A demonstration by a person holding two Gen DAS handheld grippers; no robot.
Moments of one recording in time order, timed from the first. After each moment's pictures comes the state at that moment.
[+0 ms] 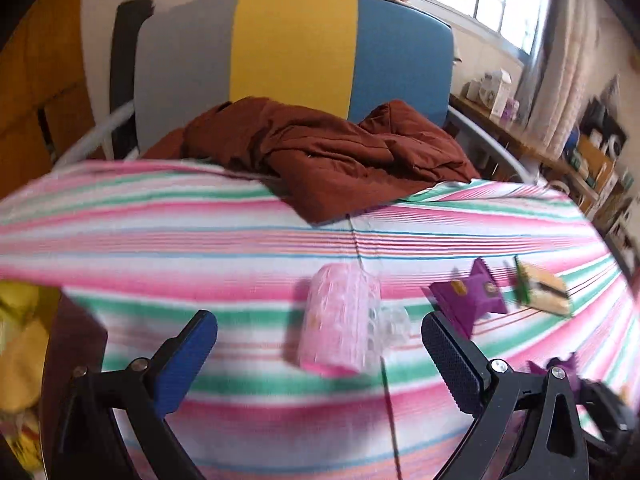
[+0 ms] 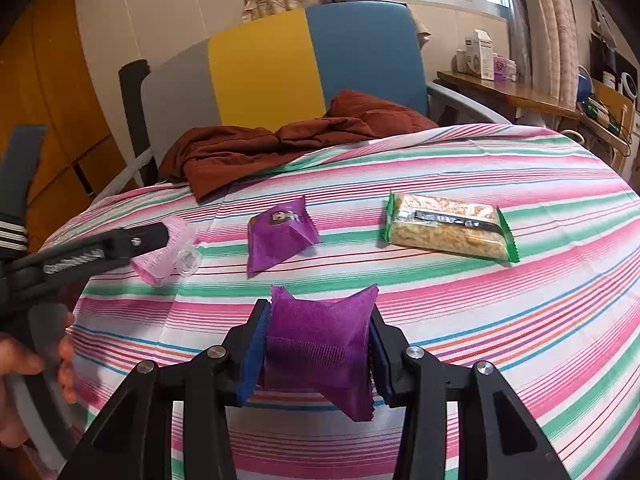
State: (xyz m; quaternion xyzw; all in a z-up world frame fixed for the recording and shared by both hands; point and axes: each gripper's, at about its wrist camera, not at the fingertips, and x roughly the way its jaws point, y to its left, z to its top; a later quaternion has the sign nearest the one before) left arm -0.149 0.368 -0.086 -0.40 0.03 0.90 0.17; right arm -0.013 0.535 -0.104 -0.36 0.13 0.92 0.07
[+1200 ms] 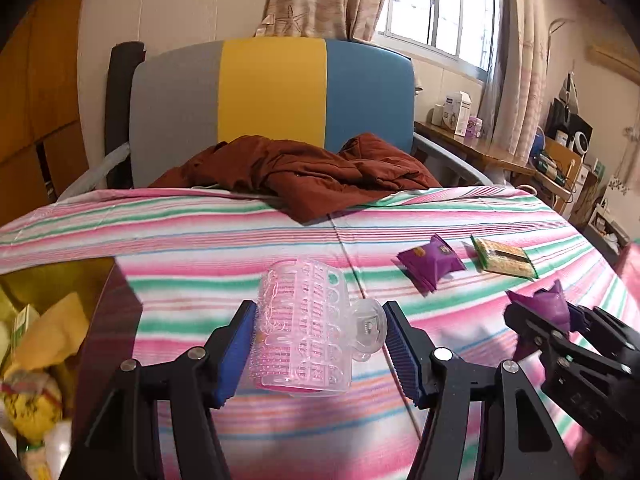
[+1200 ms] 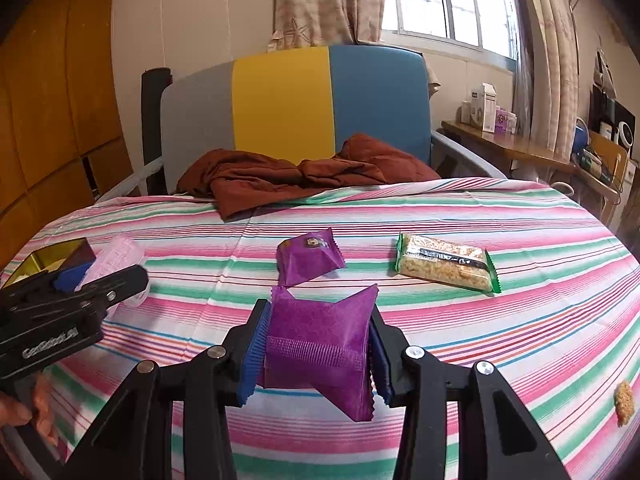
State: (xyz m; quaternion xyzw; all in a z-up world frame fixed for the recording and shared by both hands) left arm -0.071 0.322 -0.073 -0.32 0.02 0.92 0.22; right arm 0.015 0.499 -0.079 -0.31 0.06 0.95 0.08
